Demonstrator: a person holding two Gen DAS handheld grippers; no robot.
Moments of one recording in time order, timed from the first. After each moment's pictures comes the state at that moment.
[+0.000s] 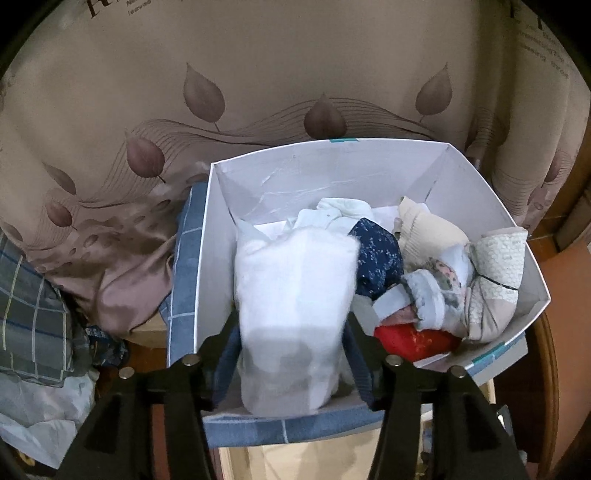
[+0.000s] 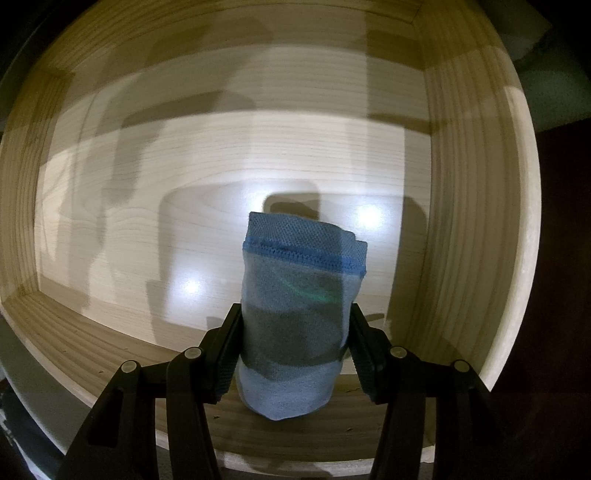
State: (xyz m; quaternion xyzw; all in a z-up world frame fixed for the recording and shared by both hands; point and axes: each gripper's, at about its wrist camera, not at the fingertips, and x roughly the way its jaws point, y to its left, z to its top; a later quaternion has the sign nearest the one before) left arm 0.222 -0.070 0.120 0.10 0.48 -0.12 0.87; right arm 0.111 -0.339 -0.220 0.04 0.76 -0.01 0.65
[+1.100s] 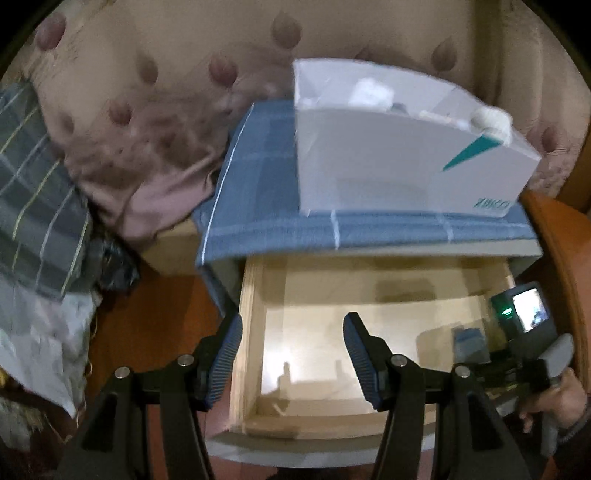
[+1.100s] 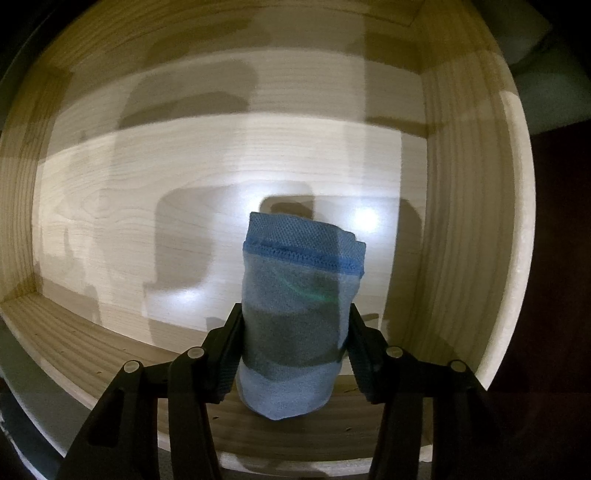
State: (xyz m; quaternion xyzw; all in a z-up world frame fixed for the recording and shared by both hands) left arm 0.058 0.021 0.044 0.05 0.49 -0.05 0.87; right arm 0.111 -0.333 -0.216 0.03 0.75 -0.02 0.66
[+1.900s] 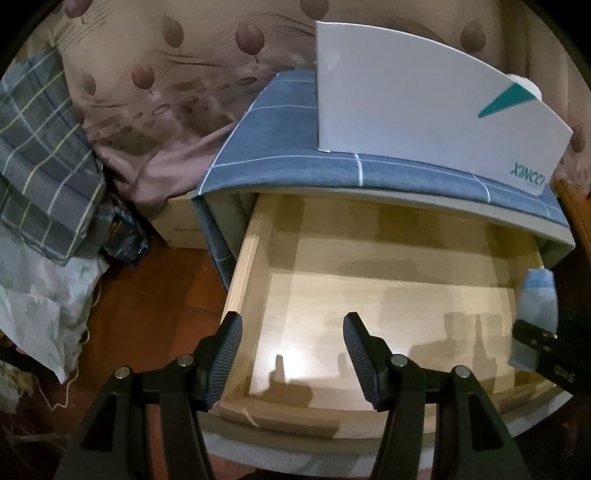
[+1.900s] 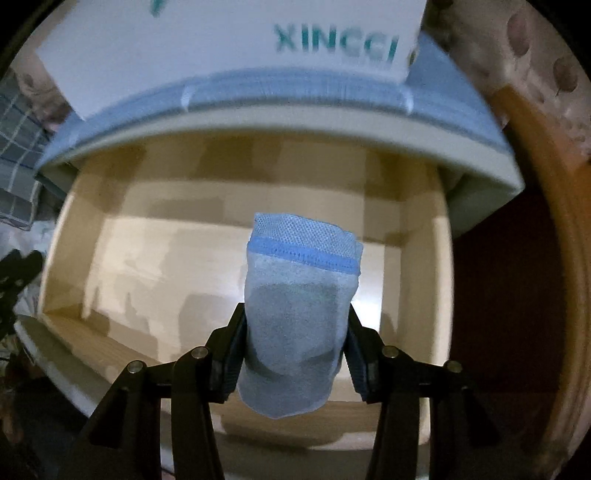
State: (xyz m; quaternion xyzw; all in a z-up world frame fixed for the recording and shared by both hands) left arm 0.042 0.019 -0.005 0.03 0.49 0.00 0.87; right arm 0.082 -0.316 -0.116 0.02 0.59 0.00 0.81
